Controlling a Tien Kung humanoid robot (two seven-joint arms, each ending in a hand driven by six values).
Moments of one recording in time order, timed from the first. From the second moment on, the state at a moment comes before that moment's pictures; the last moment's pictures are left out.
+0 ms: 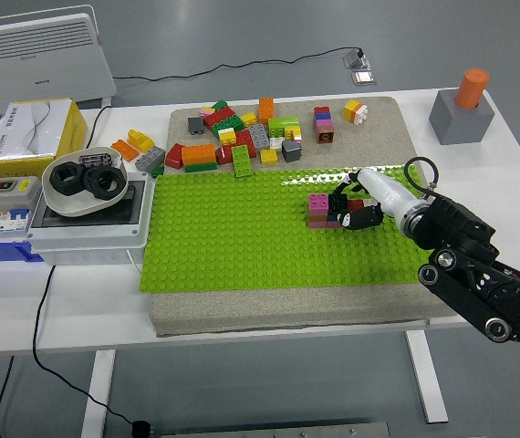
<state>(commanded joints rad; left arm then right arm) -0.01 0.06 -2.13 -0.27 2.26 0.05 0.23 0.55 -0.22 0.82 1.18 -1.72 -0.02 -0.32</state>
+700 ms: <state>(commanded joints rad) -0.01 0.06 -2.13 -0.27 2.27 0.05 0.23 0.55 -0.22 0.82 1.18 -1.72 -0.02 -0.32</state>
